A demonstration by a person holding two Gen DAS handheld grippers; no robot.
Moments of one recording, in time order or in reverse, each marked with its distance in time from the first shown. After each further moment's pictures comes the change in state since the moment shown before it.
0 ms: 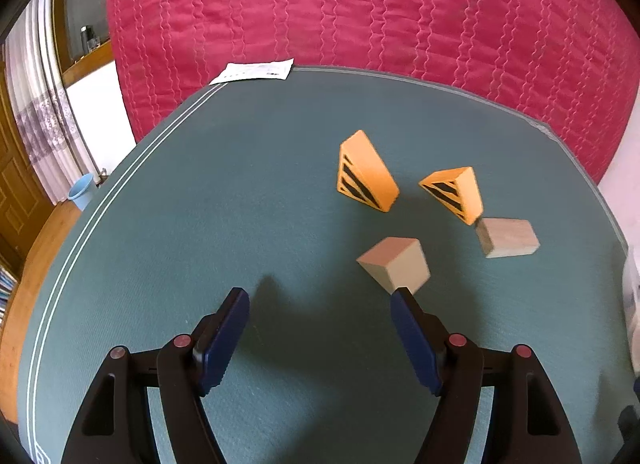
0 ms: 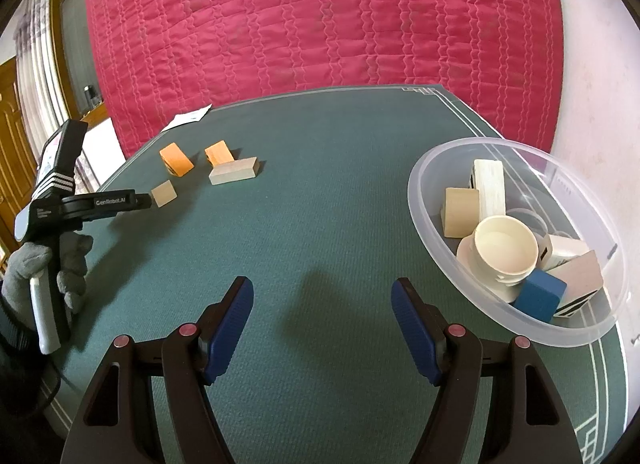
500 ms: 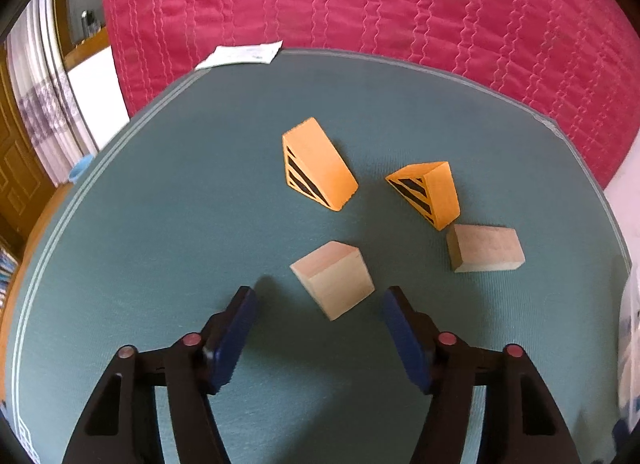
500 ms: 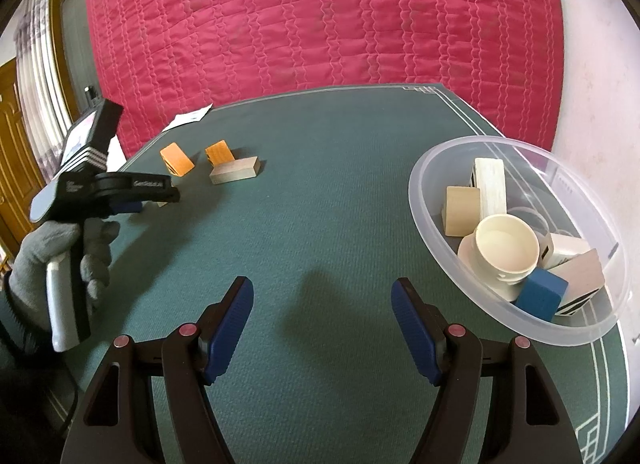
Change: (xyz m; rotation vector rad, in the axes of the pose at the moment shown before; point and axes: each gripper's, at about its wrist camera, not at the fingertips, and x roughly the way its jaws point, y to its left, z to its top) left arm 0.023 -0.039 0.016 -0.051 0.068 0.032; right arm 0.000 0.001 0.000 0.001 0.001 0.001
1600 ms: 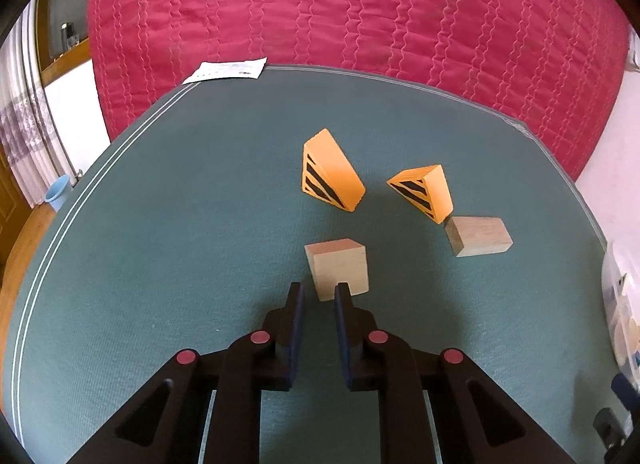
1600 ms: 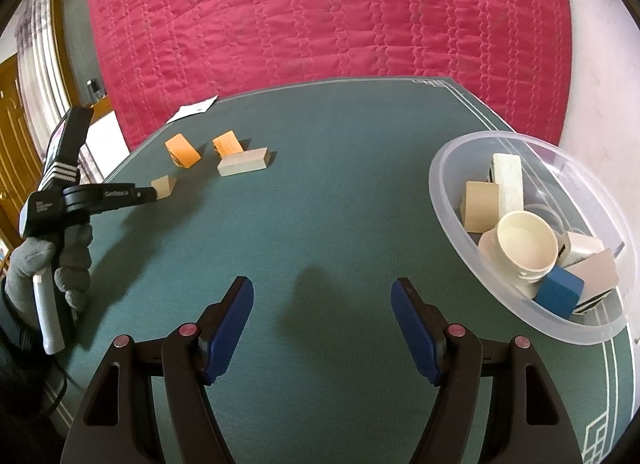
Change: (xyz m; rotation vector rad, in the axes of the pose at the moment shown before) left arm -0.016 0.031 -0.011 0.064 -0.058 -0.122; right arm 0.007 0.012 0.001 -0.005 0.036 0.021
